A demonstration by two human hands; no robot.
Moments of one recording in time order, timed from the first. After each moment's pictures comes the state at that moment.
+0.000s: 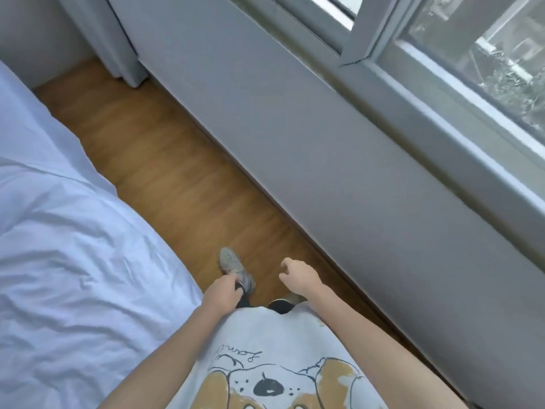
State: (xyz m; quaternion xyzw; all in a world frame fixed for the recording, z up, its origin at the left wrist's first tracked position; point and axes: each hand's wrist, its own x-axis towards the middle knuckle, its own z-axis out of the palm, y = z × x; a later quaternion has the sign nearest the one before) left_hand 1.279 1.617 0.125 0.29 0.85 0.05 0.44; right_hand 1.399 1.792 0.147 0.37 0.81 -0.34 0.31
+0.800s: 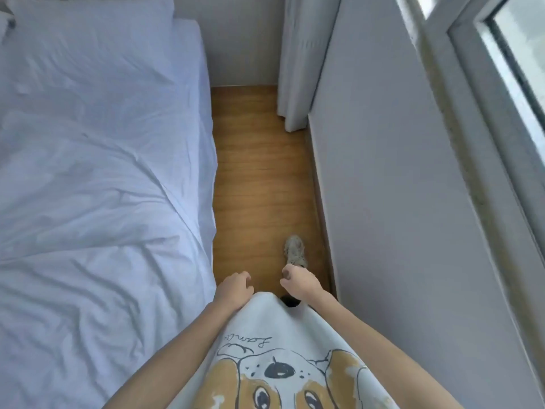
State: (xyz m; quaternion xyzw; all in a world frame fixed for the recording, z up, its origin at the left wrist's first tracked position) left_hand 0.777 1.652 0.129 0.00 0.90 0.17 0.41; right_hand 0.777 1.838 0.130 0.08 0.86 -0.24 0.43
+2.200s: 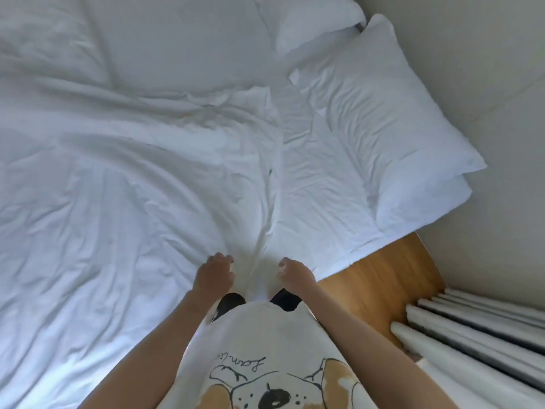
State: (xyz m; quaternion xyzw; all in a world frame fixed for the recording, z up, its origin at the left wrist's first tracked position) left_hand 0.398 1.317 0.127 -0.49 0.80 0.27 0.23; right_hand 0.211 1.412 0.130 -0.36 0.78 0.03 0.51
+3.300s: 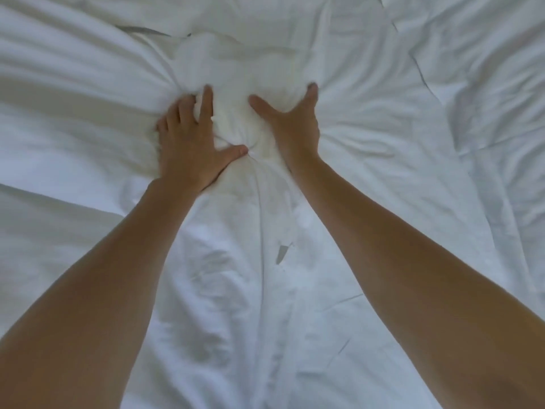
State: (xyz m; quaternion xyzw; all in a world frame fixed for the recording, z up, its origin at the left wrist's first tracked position) left_hand 0.205 0.864 -0.229 -0.56 0.82 0.11 -0.03; right_hand 0.051 0.902 -0.184 -0.23 0.83 -0.33 0.38
